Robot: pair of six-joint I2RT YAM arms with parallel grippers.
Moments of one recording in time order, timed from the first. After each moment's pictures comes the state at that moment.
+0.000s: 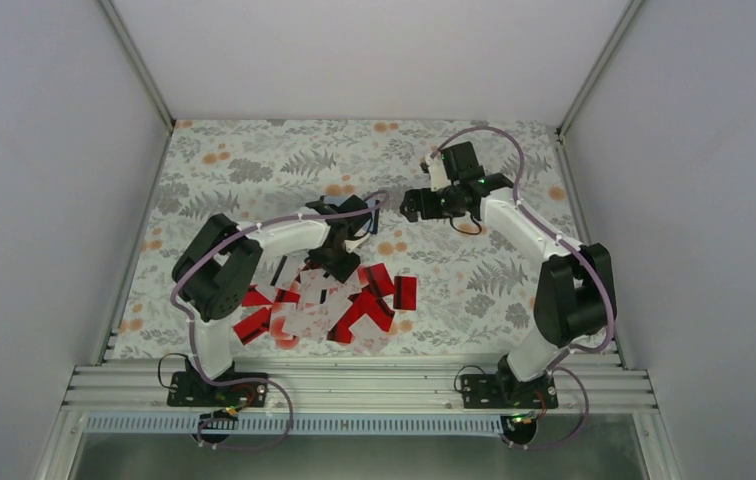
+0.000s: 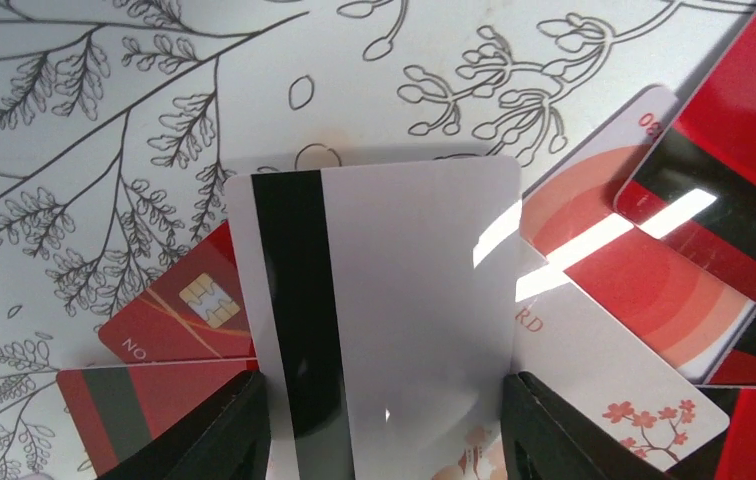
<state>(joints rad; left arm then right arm) -0.72 1.91 1.26 -0.81 -0.03 -0.09 0.36 1.64 1.27 -0.61 -0.26 0.19</state>
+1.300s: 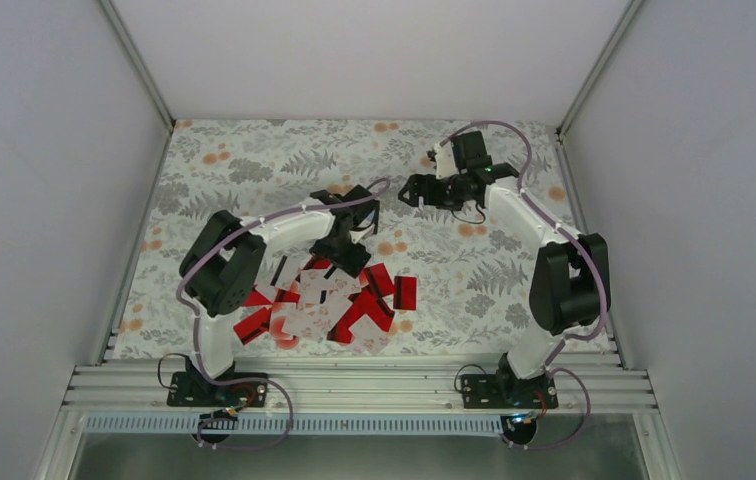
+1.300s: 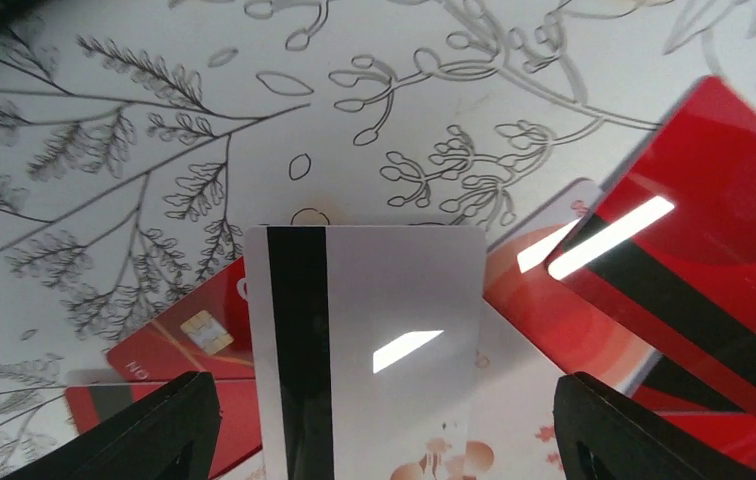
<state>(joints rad) -0.71 1.94 1.38 -0.89 0.03 -0.14 0.29 1.71 1.35 -0.61 -0.45 0.29</state>
